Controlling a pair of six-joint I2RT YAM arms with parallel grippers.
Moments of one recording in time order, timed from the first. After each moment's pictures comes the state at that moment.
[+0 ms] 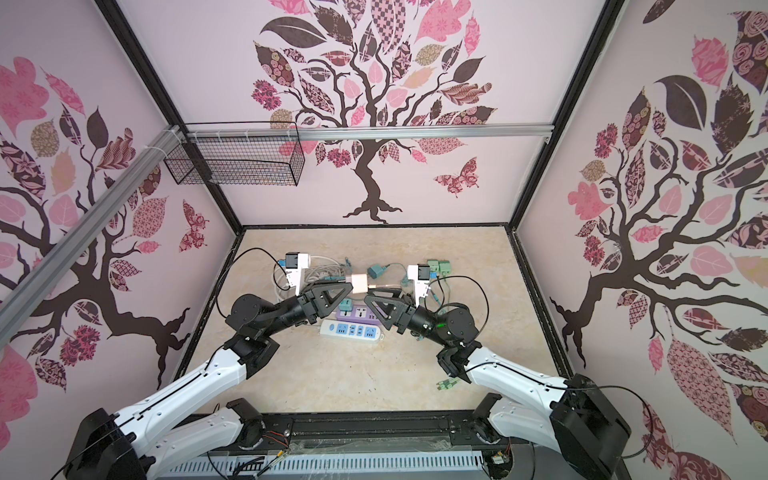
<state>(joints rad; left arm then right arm) -0.62 1.01 0.62 0.74 0.60 -0.94 0.74 1.11 0.49 1.08 -0.44 1.02</state>
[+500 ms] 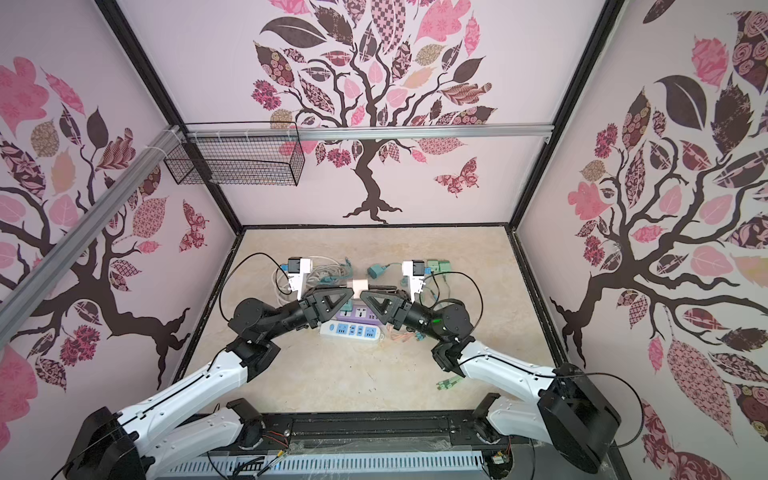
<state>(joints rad) -0.63 1.01 0.57 0.77 0.60 -0.94 0.74 1.18 0.53 1.15 -0.48 1.05</state>
